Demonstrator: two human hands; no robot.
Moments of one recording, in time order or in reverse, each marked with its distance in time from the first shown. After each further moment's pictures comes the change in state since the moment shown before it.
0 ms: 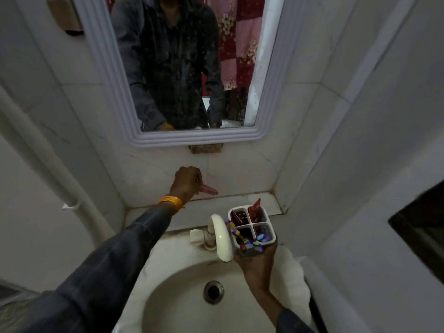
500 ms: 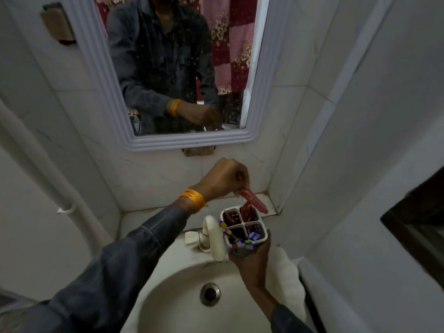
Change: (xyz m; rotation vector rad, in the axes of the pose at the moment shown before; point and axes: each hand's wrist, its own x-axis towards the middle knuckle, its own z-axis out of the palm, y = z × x) left_hand -0.027 0.119 -0.012 -0.020 -0.140 0.608; right_hand 0.003 -0.009 0.000 -0.071 -0.084 -0.003
